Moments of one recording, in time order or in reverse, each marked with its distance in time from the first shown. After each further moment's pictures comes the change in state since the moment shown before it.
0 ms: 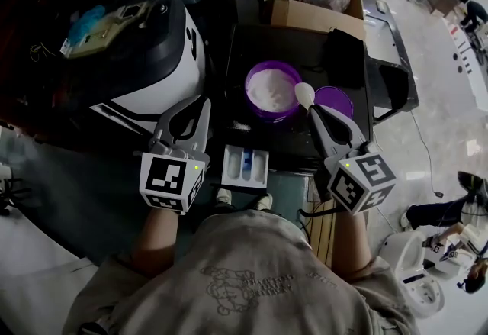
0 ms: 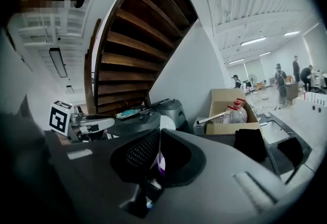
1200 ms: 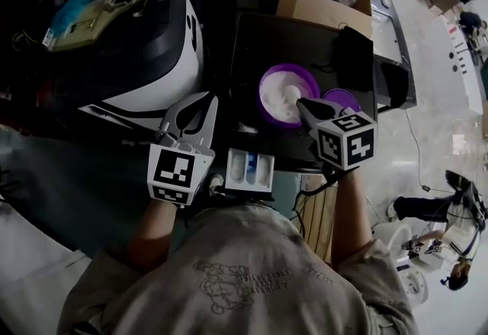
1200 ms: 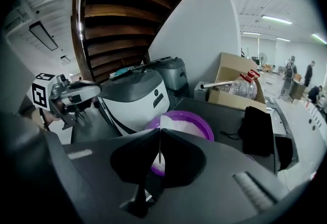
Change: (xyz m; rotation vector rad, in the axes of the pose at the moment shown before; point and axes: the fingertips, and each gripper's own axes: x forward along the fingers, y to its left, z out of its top) left arm 0.048 0.048 -0.054 -0.021 0.093 -0.078; right arm 0.121 -0.027 -0.078 -0.068 0.506 0.006
